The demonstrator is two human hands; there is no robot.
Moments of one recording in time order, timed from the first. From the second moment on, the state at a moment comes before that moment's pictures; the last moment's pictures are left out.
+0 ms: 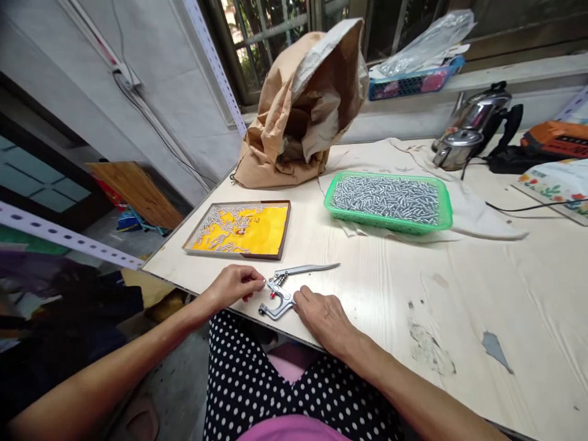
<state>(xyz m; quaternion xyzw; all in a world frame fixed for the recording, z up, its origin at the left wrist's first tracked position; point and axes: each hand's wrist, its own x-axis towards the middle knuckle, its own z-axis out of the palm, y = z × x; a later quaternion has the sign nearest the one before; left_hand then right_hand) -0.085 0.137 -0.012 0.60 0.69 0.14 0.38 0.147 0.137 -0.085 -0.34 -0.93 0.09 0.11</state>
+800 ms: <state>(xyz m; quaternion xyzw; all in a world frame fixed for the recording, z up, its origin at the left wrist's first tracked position) -0.075 0.127 -0.034 0.51 0.70 0.01 0.50 0.144 0.136 -0.087 -0.35 -0.93 0.06 0.08</state>
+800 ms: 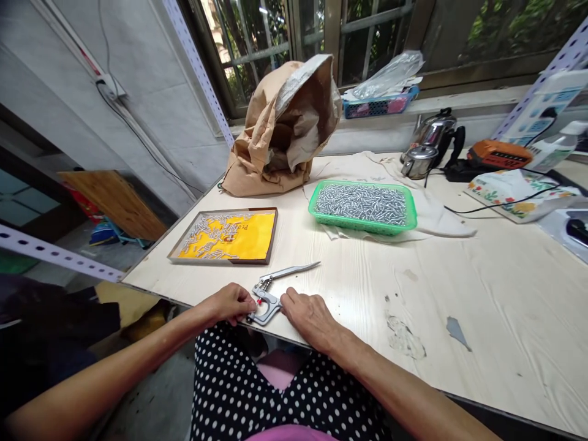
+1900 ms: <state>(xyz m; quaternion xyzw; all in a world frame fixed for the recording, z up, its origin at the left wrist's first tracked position) -0.068 0.121 -0.028 0.48 0.72 0.00 0.51 0.158 0.166 -0.058 -0.38 -0.92 0.07 0.03</state>
